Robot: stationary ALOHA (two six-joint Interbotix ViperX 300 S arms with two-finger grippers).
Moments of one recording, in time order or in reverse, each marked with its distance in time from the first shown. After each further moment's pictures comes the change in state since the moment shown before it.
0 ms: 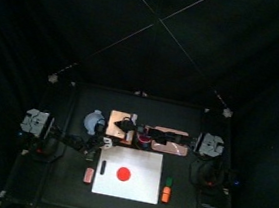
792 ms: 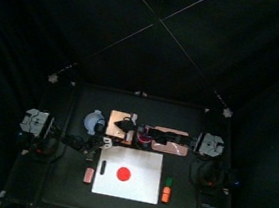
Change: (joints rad) left arm 0.026 -0.003 -0.003 0.008 -0.006 -0.006; right arm -0.003 0.000 0.002 -0.002 -0.006 0.002
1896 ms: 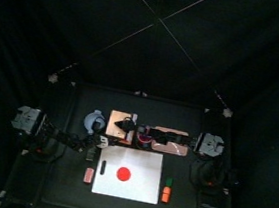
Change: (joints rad) left arm -0.003 -0.087 0.051 0.023 0.005 0.021; right arm -0.015 0.000 0.006 0.002 -0.021 -0.002
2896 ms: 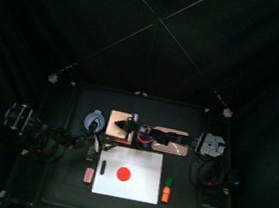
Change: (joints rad) left arm 0.008 -0.143 0.124 0.356 -0.091 0.026; right arm -0.028 -0.008 0.032 0.026 -0.091 -0.002
